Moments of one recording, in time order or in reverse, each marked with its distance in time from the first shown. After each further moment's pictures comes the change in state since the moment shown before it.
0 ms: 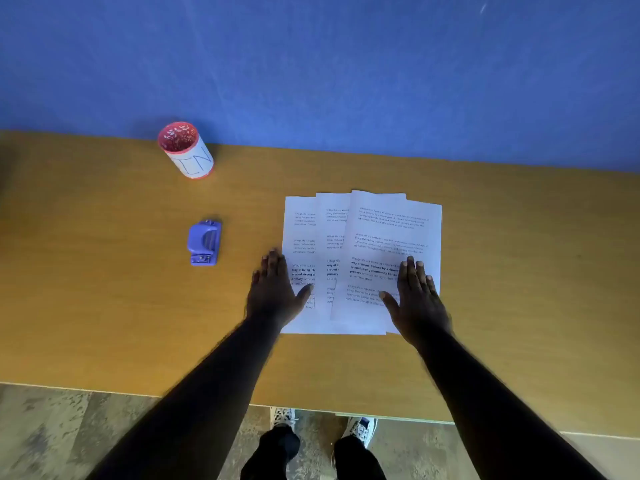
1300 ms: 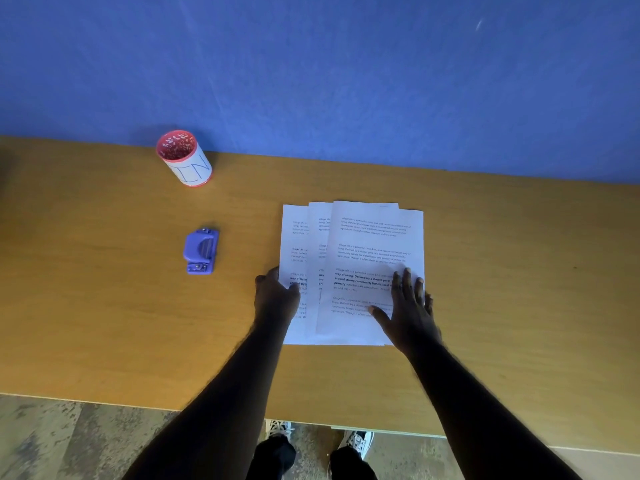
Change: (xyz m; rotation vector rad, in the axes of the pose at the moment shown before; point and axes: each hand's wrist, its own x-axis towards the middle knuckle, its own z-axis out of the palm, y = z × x) left_hand 0.013 0.023 0.002 -0.678 0.108 -0.383; right_hand 0.006 -0.008 0.002 0.139 -0.097 0.089
